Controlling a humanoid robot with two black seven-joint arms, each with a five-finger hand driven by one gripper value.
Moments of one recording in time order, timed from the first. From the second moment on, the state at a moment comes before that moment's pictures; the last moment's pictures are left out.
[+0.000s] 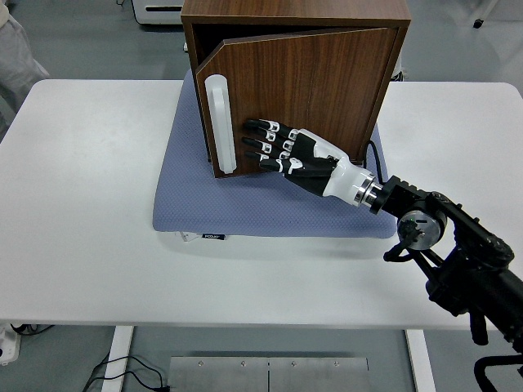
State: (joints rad) left arm 0.17 0.00 -0.17 -0.23 0.09 0.08 -0.04; right arm 0.67 -0.02 0.93 0.88 -0.51 0.61 0.02
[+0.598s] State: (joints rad) left arm 0.17 0.00 -0.17 -0.23 0.09 0.08 -0.04; right arm 0.76 0.00 0.98 0.74 -0.44 0.61 0.03
